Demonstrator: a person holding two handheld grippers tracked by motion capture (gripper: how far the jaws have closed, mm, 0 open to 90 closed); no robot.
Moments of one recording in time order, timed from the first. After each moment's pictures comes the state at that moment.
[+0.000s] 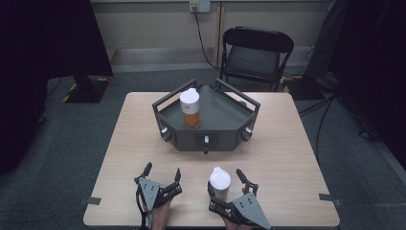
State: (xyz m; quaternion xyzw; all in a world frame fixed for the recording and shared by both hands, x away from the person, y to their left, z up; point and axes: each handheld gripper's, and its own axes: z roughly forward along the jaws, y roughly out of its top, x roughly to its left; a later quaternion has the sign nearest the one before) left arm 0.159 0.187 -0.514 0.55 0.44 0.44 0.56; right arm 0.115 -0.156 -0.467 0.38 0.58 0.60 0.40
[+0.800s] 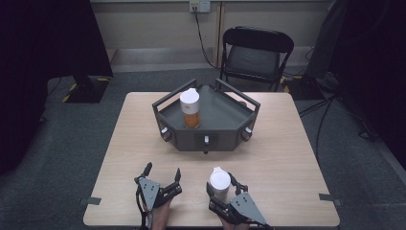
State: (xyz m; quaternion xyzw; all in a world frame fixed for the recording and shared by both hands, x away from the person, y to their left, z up) left arm 0.160 0.188 -0.514 0.55 0.44 0.44 0.56; right arm 0.127 -0.162 -0.484 0.39 0.61 0.60 0.35
